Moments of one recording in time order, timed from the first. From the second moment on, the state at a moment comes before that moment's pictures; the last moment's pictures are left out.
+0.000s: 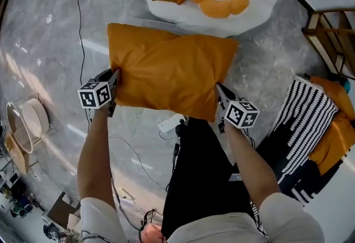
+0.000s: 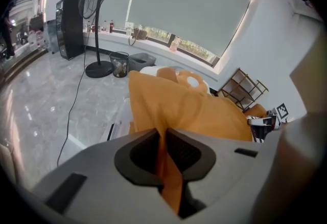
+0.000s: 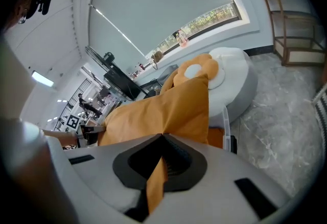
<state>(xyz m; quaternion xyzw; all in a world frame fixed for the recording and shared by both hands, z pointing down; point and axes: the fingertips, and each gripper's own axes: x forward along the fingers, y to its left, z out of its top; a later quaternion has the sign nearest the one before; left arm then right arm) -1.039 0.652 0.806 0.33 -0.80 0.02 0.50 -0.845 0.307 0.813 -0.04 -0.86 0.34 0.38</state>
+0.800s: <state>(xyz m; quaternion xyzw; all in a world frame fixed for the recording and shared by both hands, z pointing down) -0.996 0.592 0.767 0.38 -0.85 0.01 0.36 -0.858 0.308 0.775 -0.07 -0.92 0.25 0.30</state>
